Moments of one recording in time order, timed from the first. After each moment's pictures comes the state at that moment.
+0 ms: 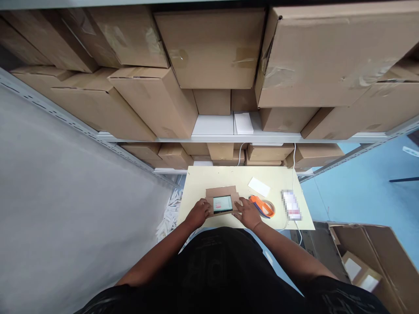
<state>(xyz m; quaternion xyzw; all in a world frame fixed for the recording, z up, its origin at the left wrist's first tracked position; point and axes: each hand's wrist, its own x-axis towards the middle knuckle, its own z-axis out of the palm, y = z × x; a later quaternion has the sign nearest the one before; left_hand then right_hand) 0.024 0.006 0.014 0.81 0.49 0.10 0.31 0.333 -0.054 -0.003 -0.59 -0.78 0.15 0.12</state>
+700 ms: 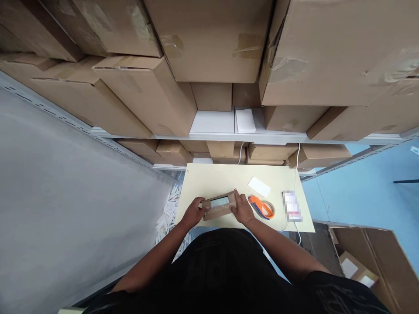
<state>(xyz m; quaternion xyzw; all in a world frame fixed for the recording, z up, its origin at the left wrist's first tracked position) 0.025 0.010 0.005 0.67 0.57 0.22 0.42 0.311 -0.025 -0.002 -0.68 -0.63 0.33 0.18</state>
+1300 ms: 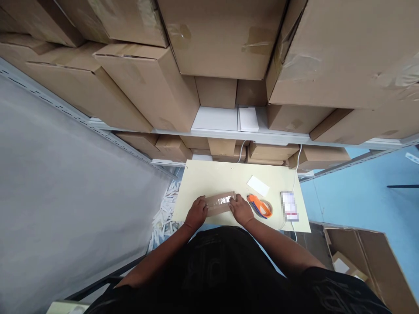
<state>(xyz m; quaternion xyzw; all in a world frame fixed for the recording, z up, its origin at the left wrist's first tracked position) 0.040 -0.016 -0.012 0.77 0.55 0.20 0.26 0.307 -0.028 0.009 -0.63 -0.74 0.23 0.05</state>
